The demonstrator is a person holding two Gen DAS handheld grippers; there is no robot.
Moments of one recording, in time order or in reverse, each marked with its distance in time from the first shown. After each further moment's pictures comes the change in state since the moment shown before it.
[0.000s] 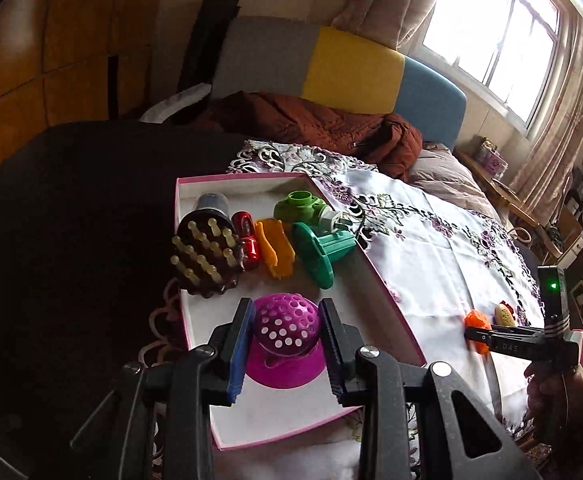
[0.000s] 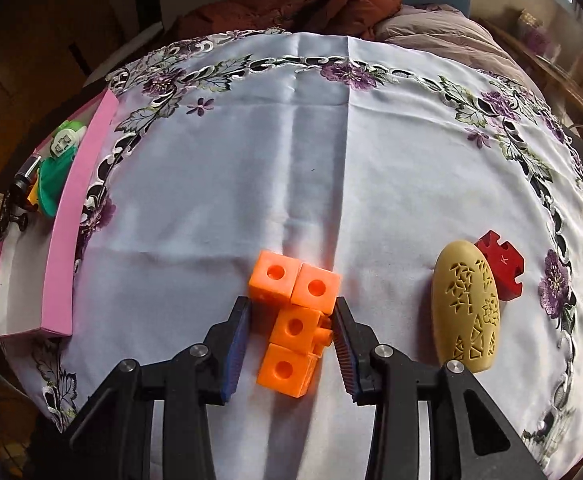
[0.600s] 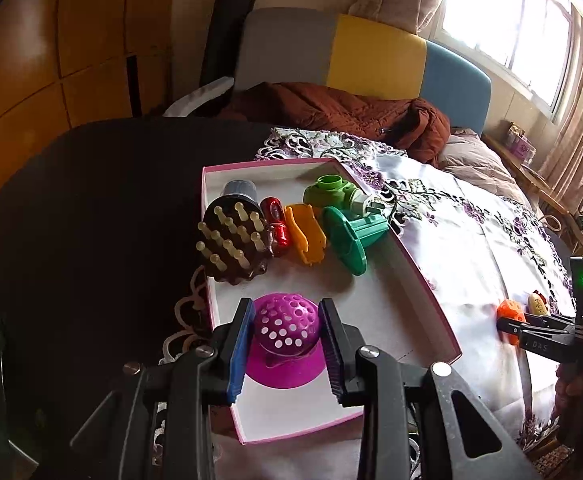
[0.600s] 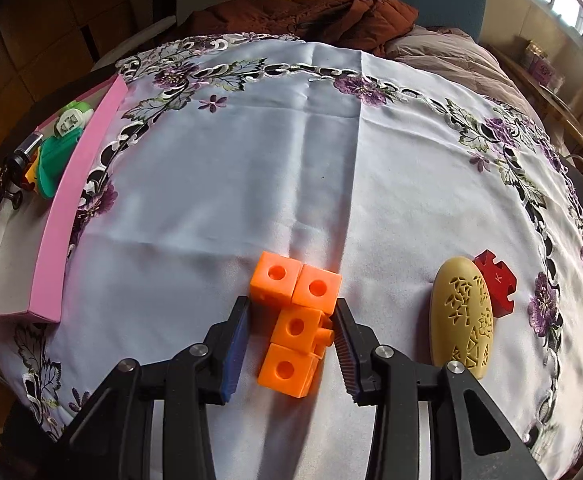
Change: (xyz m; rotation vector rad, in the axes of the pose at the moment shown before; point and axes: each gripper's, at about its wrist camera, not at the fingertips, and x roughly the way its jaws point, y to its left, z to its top) left arm 0.009 0.000 -0.007 0.016 0.037 0.116; right arm -0.002 0.012 -0.002 -0.088 -0.033 -0.057
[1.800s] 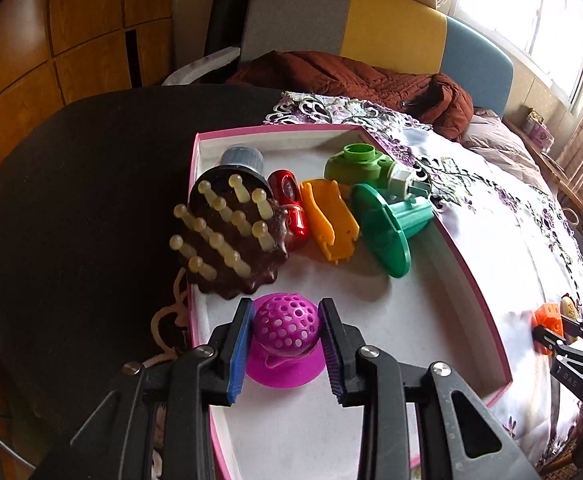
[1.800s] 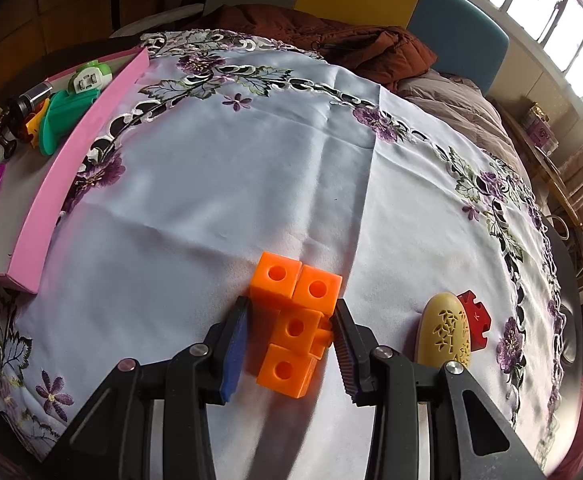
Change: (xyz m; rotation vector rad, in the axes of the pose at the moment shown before) left arm 0.068 0.006 0.010 -0.008 0.093 0.036; right arm -0.002 0.026 -0.004 -0.182 -0.054 -0.137
